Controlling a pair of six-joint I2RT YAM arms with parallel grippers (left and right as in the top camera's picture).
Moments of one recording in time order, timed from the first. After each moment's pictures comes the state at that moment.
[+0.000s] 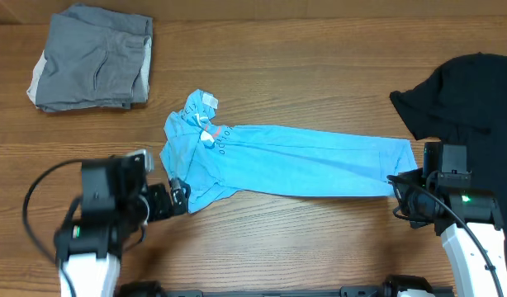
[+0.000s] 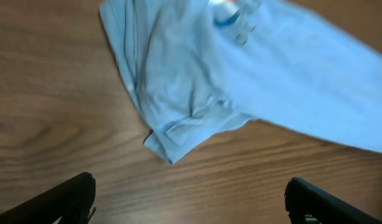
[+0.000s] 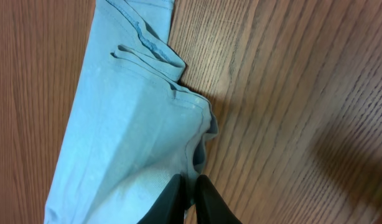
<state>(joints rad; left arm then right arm) 0.07 0.93 0.78 -0.96 0.32 -0.21 -0.09 1.02 0.83 -1.05 0.03 1.17</state>
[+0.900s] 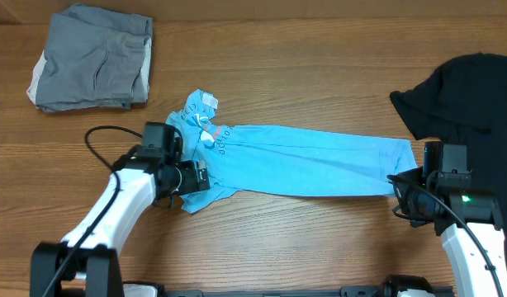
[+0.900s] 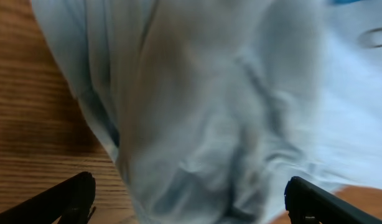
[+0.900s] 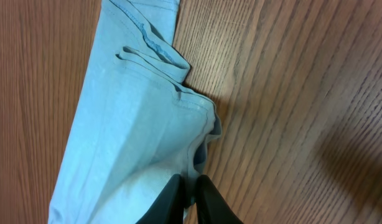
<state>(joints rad) -0.12 1.50 0.79 -0.63 0.13 -0.33 -0.09 1.02 0.83 -1.03 0.03 1.17</state>
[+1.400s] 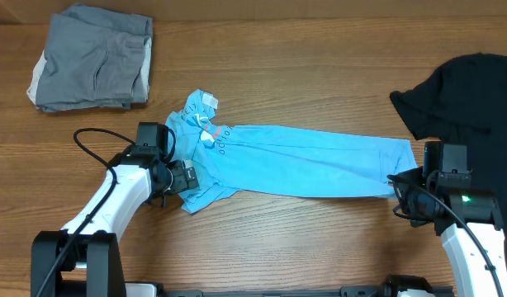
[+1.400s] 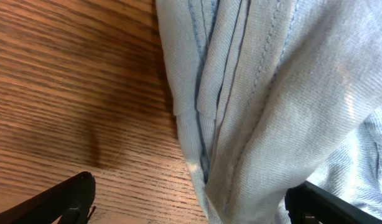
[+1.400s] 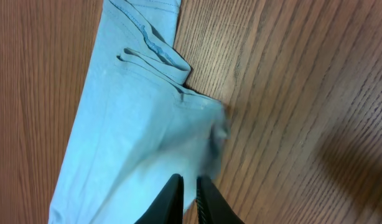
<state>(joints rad) -0.07 1.54 0.79 -0.63 0.00 -0.38 -0.09 1.02 0.83 -1.03 0.04 1.17</state>
